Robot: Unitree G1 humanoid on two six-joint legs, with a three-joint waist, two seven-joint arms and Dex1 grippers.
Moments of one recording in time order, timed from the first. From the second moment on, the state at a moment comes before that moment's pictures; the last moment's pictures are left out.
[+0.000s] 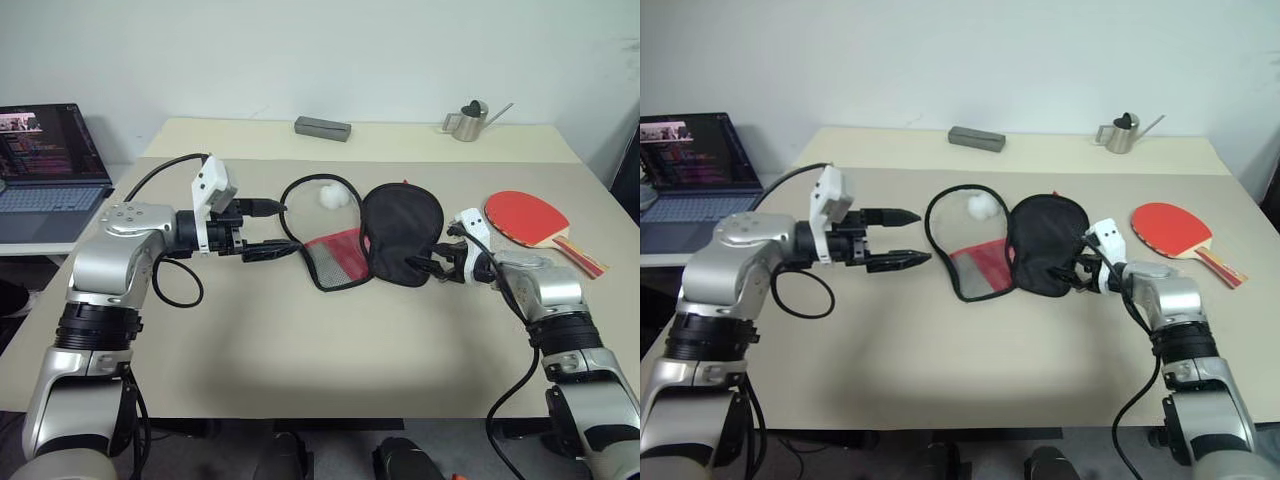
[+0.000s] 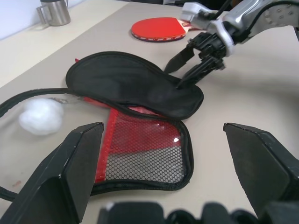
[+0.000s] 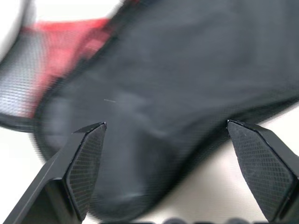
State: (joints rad) left arm -0.73 0.76 -0.01 0.16 -0.43 0.46 -1.25; right arm -0.74 -0.50 0.04 0.49 0.27 0.63 0.71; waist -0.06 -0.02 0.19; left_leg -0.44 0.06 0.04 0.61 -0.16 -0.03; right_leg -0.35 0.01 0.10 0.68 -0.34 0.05
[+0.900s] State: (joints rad) left arm -0.70 0.79 -0.01 0.16 -0.39 0.41 -1.28; right arm -0.77 -0.45 0.02 0.45 0.25 0.77 0.69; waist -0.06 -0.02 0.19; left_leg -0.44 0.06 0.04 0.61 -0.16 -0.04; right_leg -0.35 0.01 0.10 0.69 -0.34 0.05
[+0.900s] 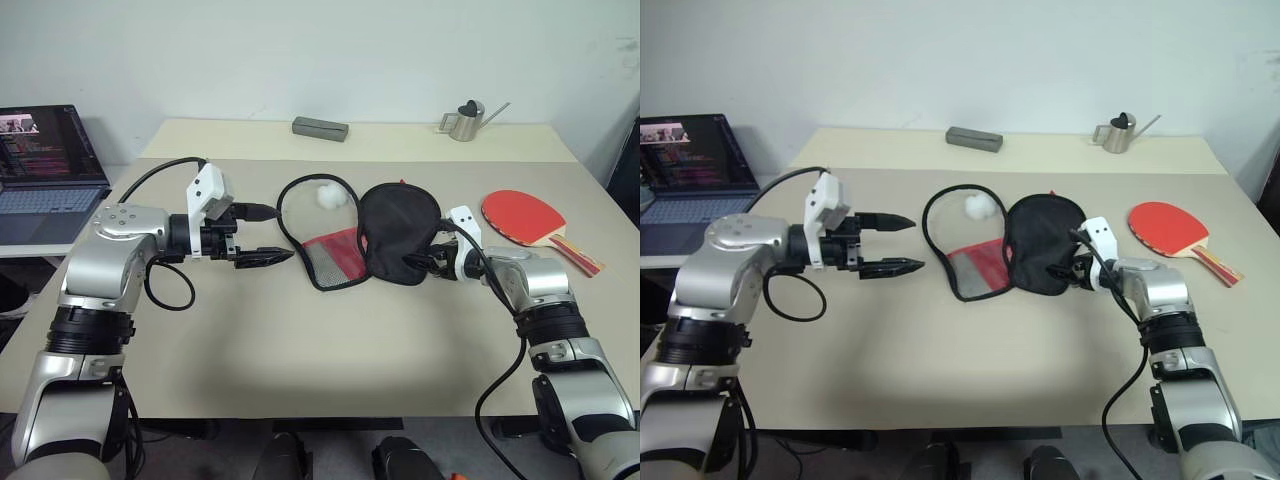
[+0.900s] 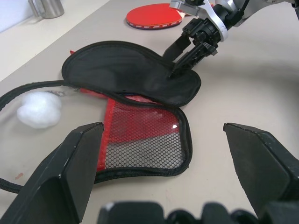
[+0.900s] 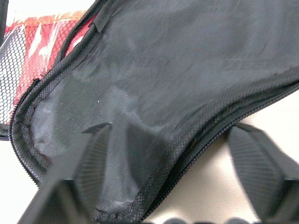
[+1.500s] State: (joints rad) left arm -0.58 0.81 -0.01 -0.06 -0.46 0.53 -1.27; right arm -0.73 -0.53 0.03 0.43 0.22 0.77 0.72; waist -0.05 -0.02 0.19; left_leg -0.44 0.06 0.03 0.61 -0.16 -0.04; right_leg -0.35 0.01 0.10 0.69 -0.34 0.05
